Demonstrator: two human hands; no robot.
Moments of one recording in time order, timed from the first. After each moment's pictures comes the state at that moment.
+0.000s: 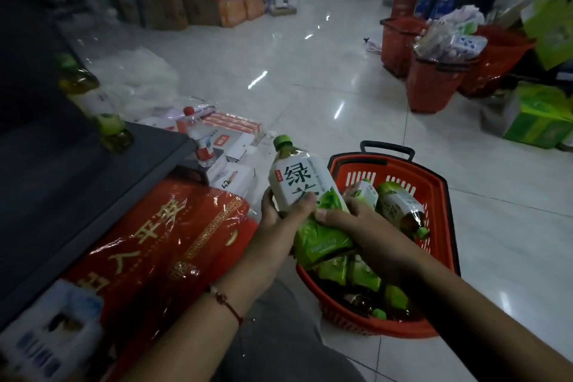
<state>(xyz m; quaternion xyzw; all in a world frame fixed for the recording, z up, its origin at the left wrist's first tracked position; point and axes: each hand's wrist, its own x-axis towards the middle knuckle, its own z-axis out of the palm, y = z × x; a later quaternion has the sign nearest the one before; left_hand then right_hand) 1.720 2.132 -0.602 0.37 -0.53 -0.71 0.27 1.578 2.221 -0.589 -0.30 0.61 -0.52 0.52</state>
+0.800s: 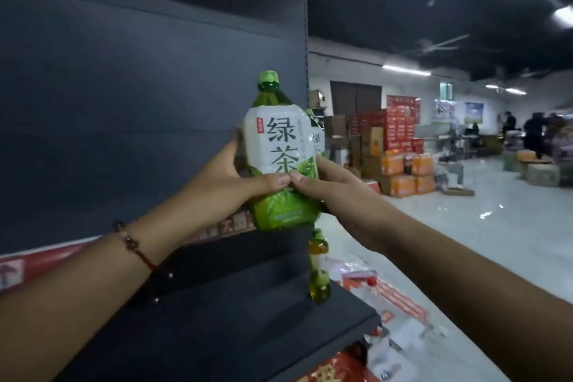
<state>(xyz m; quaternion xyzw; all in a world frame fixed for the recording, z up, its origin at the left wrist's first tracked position) 2.015 2.109 -0.244 0.40 -0.71 -0.23 0.53 1.821 2.091 -0.264 -0.73 0.24 -0.48 0.43</state>
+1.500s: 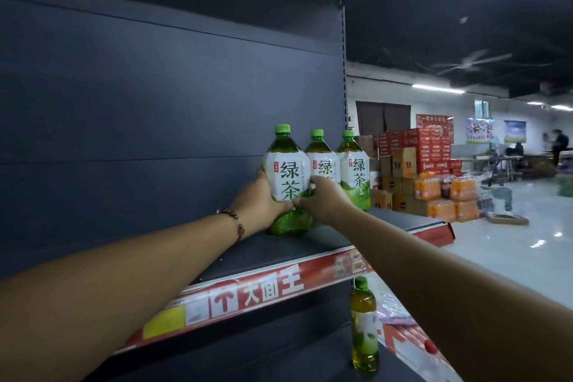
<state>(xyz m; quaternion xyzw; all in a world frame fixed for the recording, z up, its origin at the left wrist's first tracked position) 2.067 1.898 -0.233 0.59 -0.69 -0.03 0.42 1.920 1.879 -0.231 -0.74 0.50 -0.42 0.17</state>
